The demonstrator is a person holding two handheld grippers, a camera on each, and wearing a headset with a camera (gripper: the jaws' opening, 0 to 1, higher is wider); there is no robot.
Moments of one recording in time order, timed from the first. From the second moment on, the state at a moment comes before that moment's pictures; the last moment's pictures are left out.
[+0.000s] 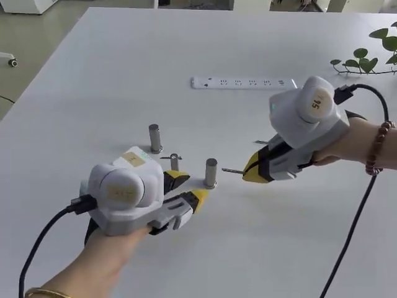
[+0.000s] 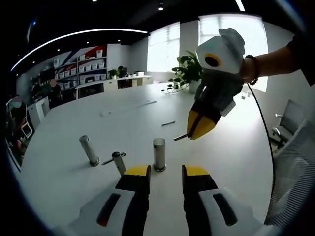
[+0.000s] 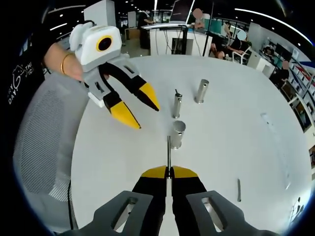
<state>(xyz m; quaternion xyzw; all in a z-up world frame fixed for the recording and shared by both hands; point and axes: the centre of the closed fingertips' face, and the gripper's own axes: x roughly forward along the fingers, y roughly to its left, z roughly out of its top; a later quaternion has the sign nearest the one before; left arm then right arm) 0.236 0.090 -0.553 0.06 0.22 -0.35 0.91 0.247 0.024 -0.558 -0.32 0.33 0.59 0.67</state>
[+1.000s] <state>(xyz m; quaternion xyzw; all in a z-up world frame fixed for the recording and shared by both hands) 0.275 0.066 -0.575 0.08 0.23 -0.33 0.91 0.268 0.032 -0.568 -0.33 0.33 0.60 0.65</state>
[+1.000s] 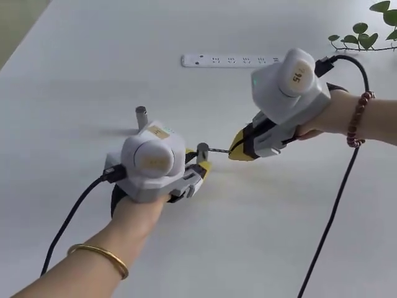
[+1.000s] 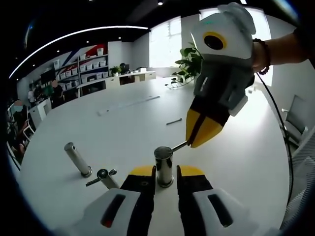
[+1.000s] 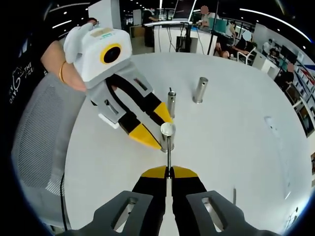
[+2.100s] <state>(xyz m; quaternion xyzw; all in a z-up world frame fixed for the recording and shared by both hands) 0.278 0.069 -0.583 0.03 0.24 -0.32 0.92 0.273 0.058 -0.568 -0.35 0.31 0.62 0.63</state>
